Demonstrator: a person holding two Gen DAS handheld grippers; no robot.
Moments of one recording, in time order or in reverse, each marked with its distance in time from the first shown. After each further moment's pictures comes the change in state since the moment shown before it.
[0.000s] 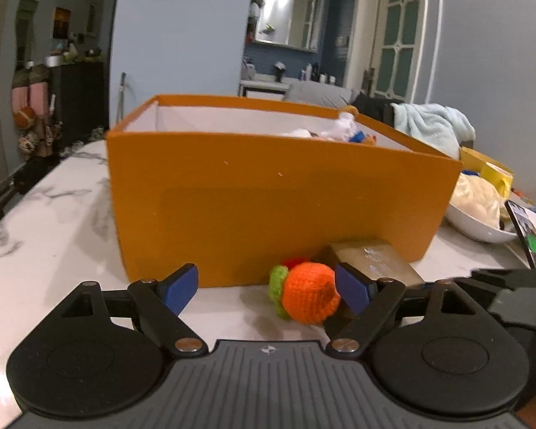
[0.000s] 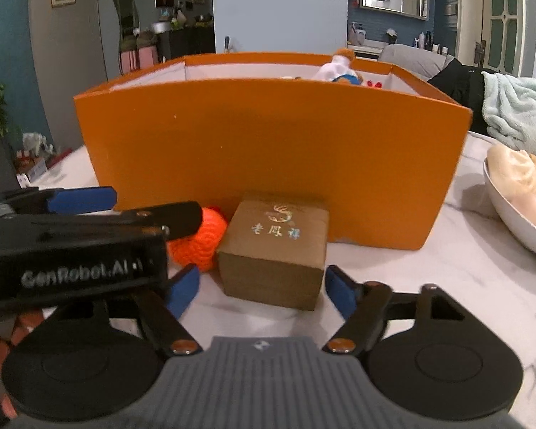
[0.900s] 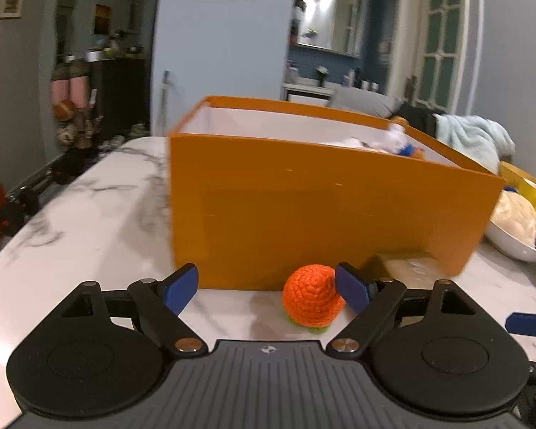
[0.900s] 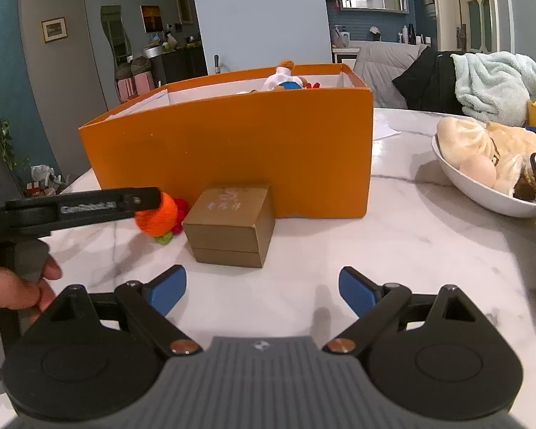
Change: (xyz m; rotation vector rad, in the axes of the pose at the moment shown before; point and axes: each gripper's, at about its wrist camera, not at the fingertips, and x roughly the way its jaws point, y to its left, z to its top) left arm -0.017 0.019 -0.004 -0.078 -0.023 0.154; right arm -0.055 -0.047 -0.031 0.119 -0.056 0.066
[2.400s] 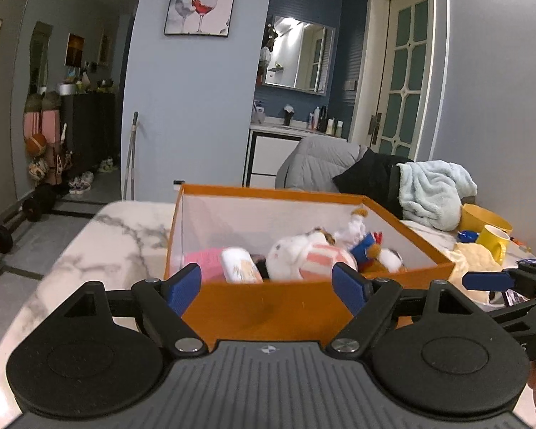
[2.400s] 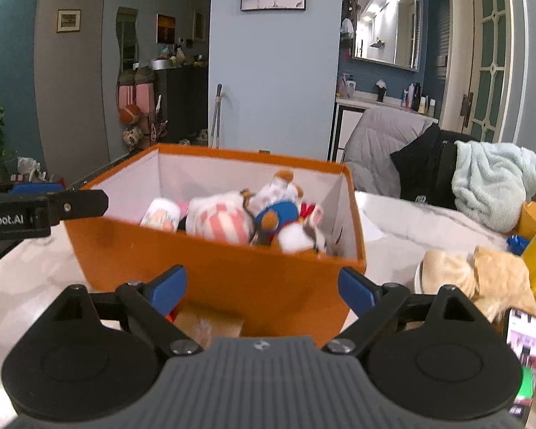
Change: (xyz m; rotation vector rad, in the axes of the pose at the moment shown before) left arm -0.022 -0.001 0.068 0.033 -0.107 -0.139; right arm -0.002 0.009 0.087 -0.162 -0.095 -0.077
